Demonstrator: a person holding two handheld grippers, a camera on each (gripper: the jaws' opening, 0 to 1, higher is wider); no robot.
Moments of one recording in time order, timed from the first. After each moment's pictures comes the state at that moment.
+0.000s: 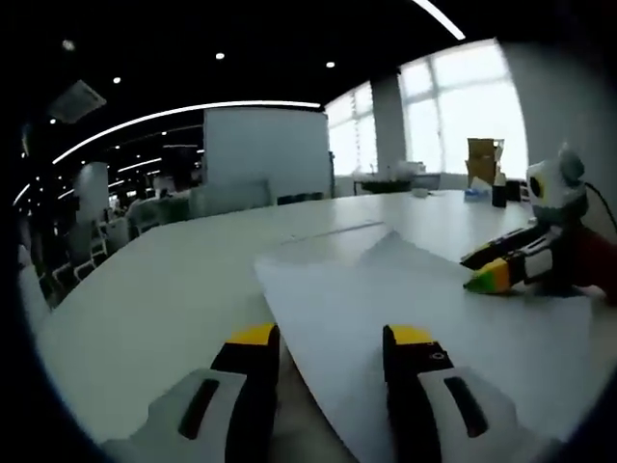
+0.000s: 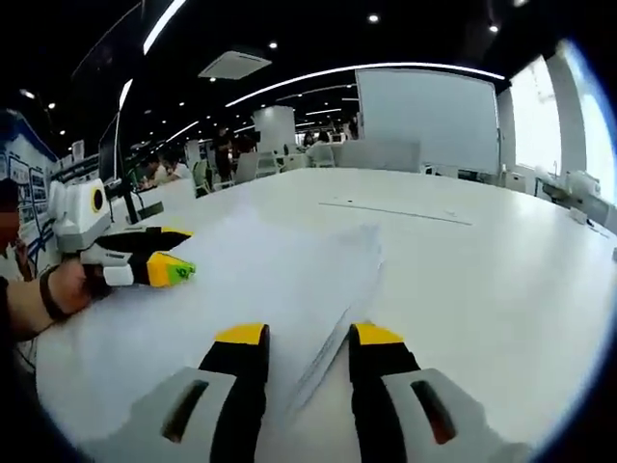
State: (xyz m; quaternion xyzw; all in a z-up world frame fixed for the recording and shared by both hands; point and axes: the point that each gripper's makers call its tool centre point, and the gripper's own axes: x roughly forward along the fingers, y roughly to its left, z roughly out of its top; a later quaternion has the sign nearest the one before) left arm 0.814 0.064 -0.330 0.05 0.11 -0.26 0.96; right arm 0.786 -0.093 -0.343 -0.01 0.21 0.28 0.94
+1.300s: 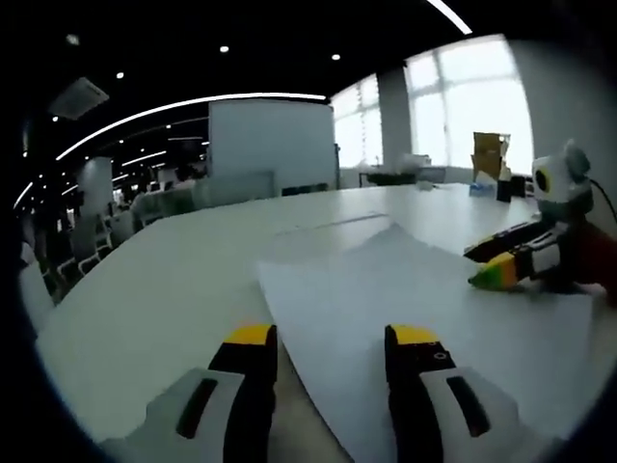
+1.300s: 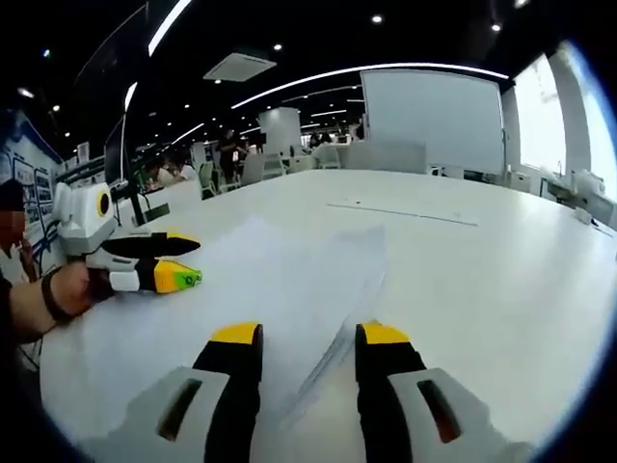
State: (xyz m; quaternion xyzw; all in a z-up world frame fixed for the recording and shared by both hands) left arm 0.806 0.064 -0.337 0.05 0.13 -0.25 0.96; right arm 0.782 -0.089 -0.347 -0.02 0.21 0.29 0.93
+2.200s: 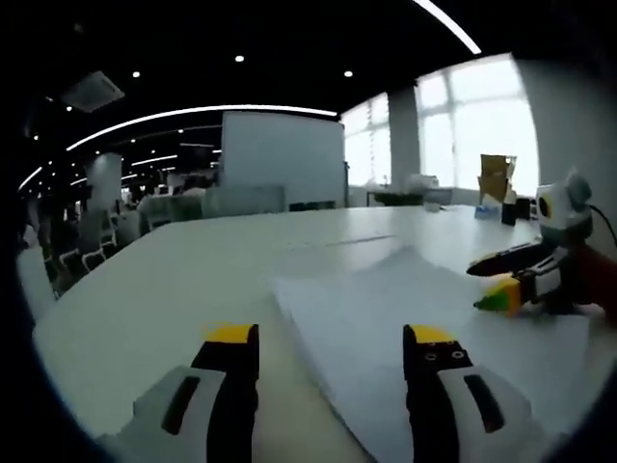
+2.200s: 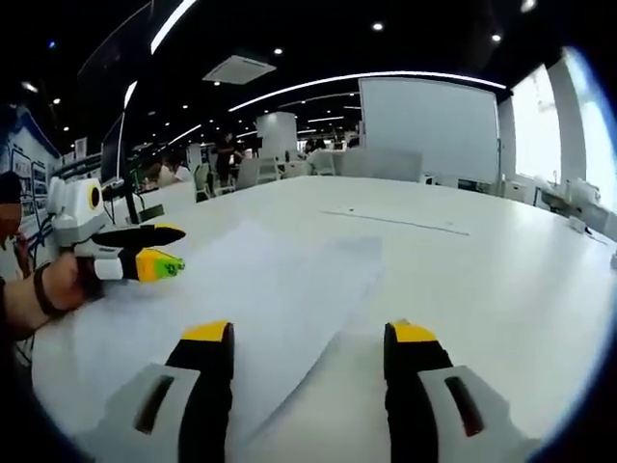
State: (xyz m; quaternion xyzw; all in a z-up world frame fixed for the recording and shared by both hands) left arm 0.805 0.085 -0.317 0.02 0.09 -0.22 0.97; right arm 0.791 -0.100 -0.342 -0.02 0.19 0.27 0.94
